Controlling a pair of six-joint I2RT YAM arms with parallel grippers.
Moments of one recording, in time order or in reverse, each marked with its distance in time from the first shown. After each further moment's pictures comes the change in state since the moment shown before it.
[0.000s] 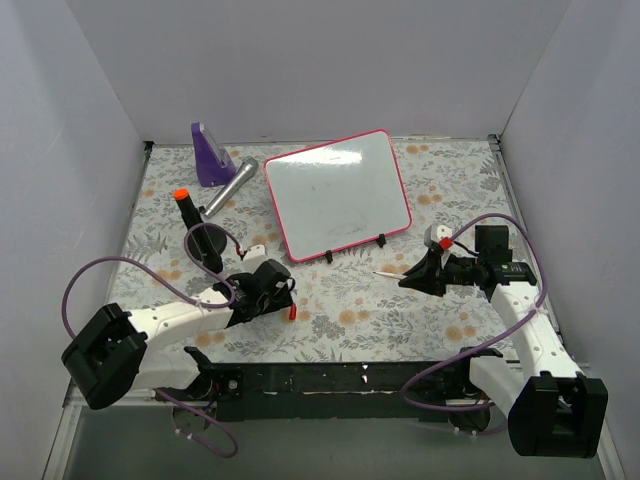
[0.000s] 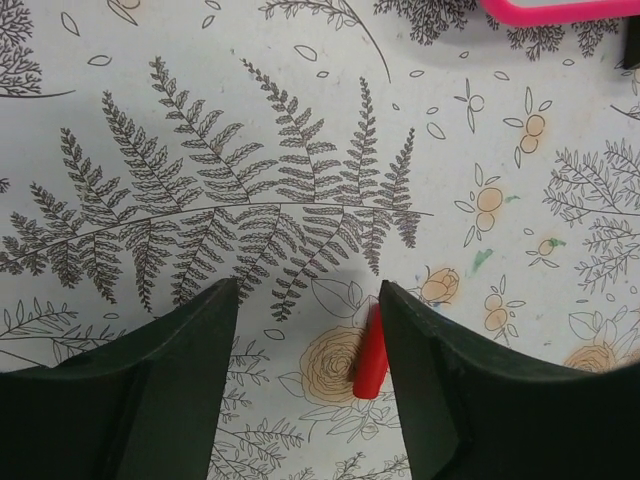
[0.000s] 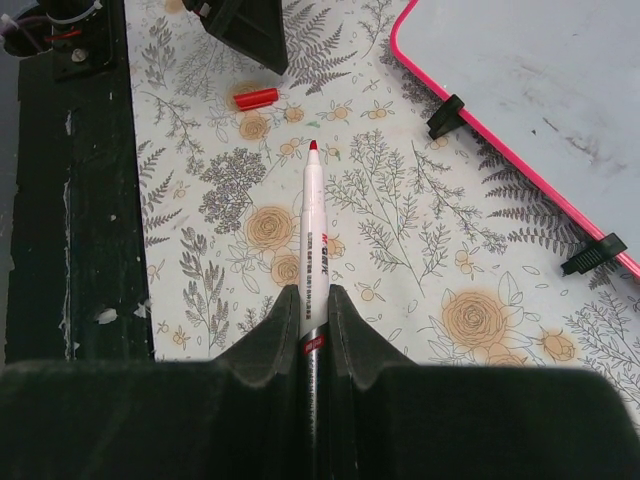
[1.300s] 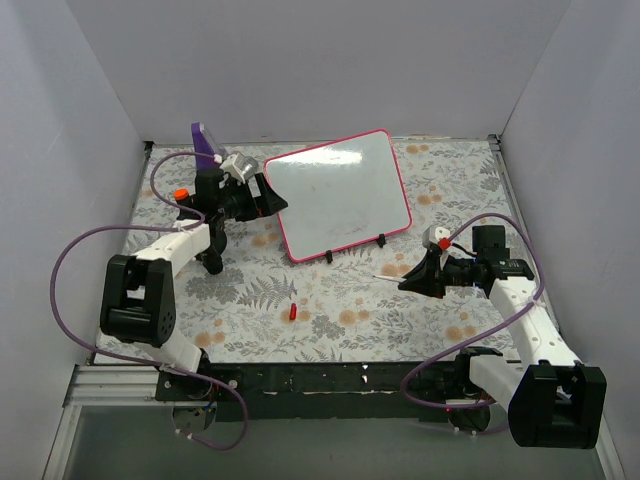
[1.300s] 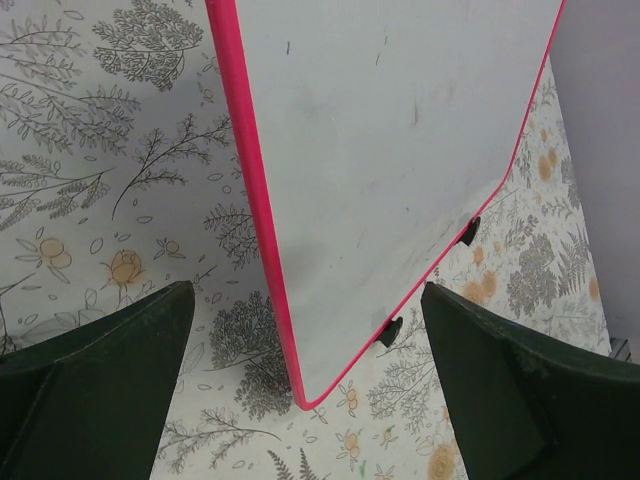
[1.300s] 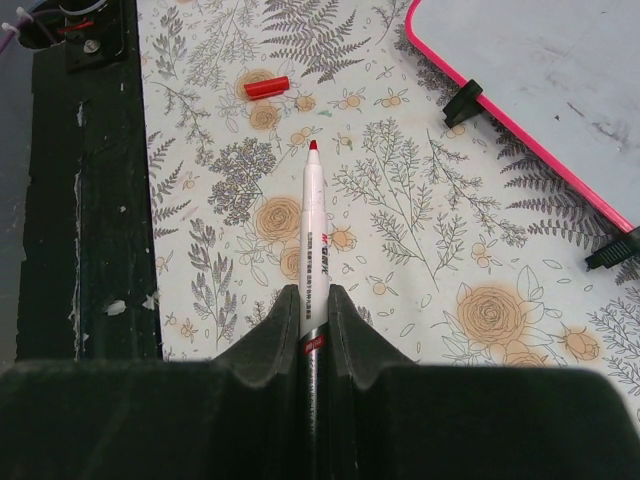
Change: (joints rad) left arm 0.664 0.343 0.457 0.372 0.873 0.497; right arm -0.006 0.048 0.000 -0.047 -0.013 -0.060
